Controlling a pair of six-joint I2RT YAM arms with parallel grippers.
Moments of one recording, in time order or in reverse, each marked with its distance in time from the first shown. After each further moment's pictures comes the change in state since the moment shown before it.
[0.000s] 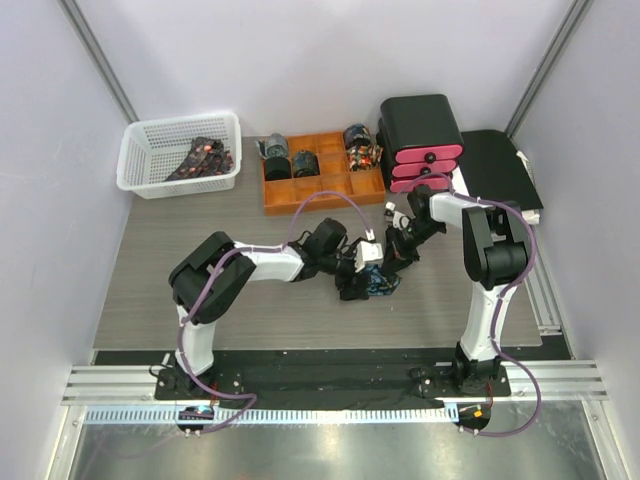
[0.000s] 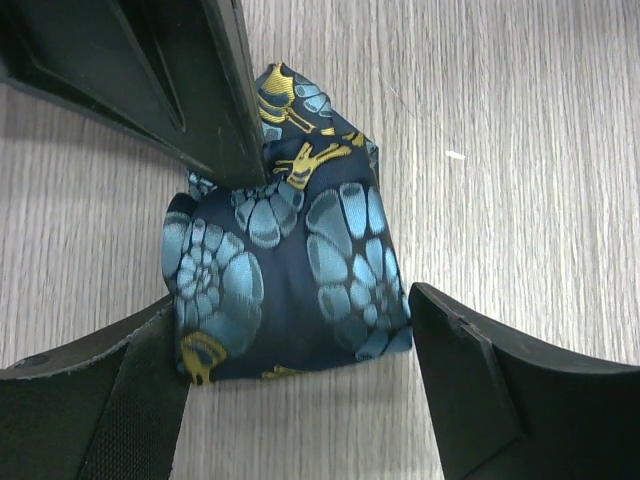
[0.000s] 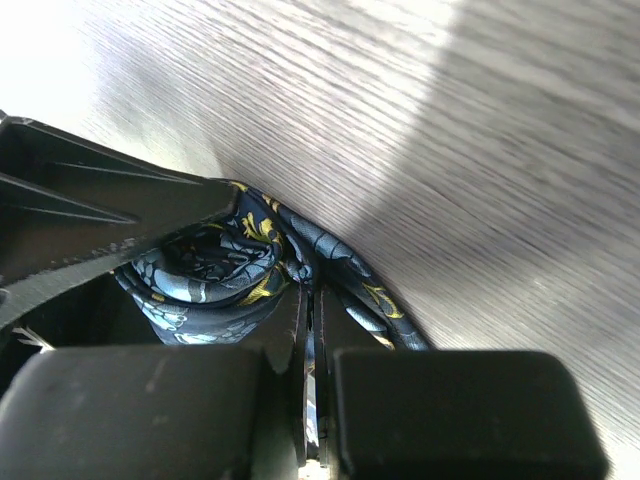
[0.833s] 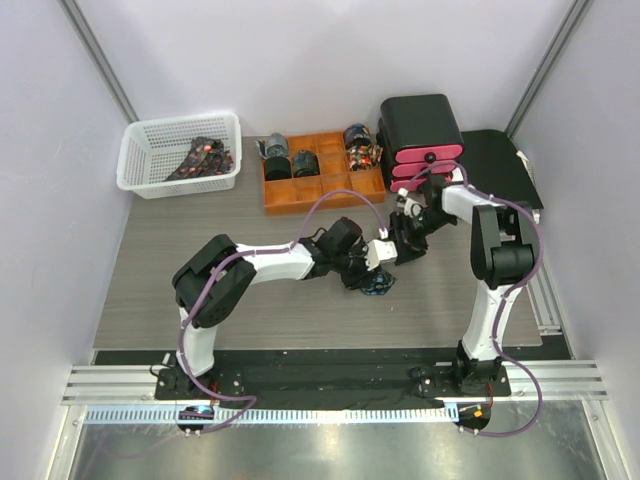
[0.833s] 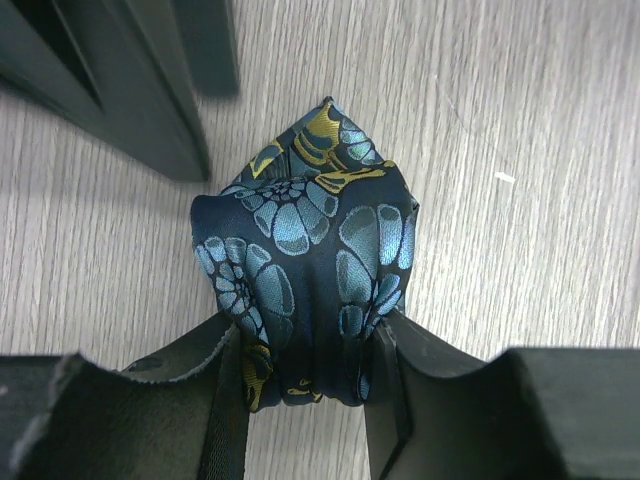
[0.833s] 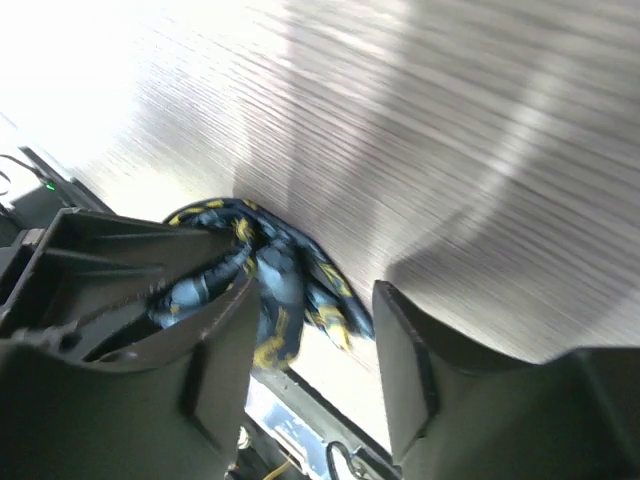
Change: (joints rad) left arm -0.059 -0.014 0.075 -0.130 -0.222 -0.027; right arm -0.056 -0.005 0.066 0.000 -0.008 -0.006
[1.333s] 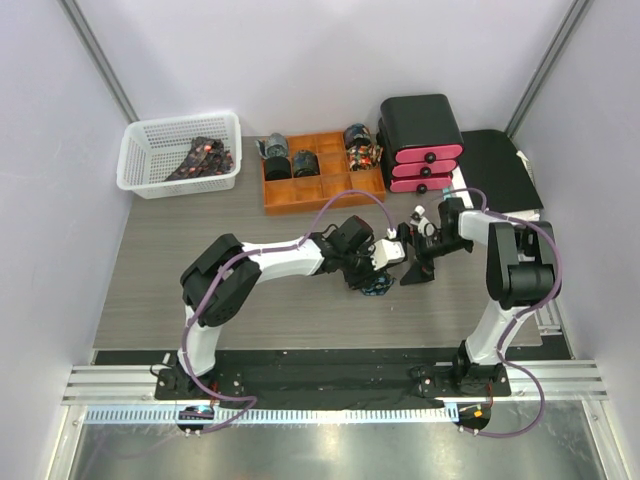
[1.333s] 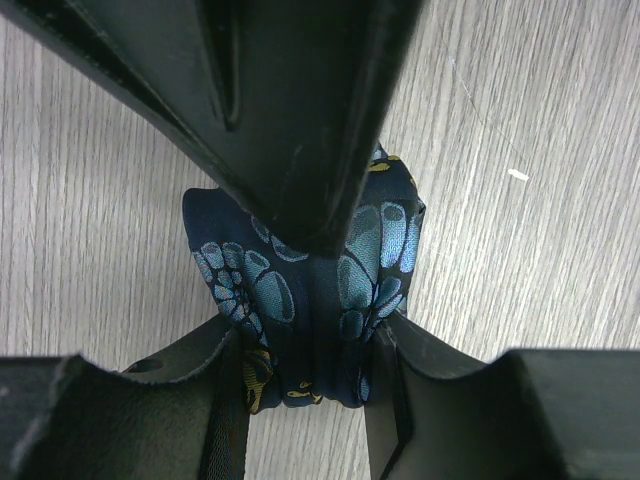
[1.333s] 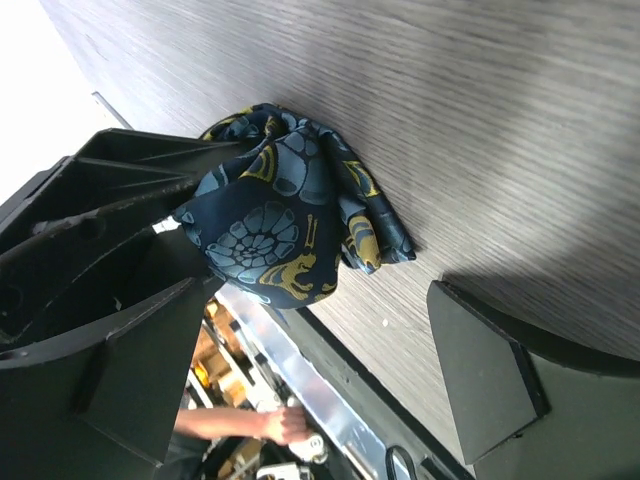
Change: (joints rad) left arm -0.031 0.050 0.145 -0.224 -0.098 -0.003; right arm -0.104 -0.187 -0.315 0.143 -0.185 0.098
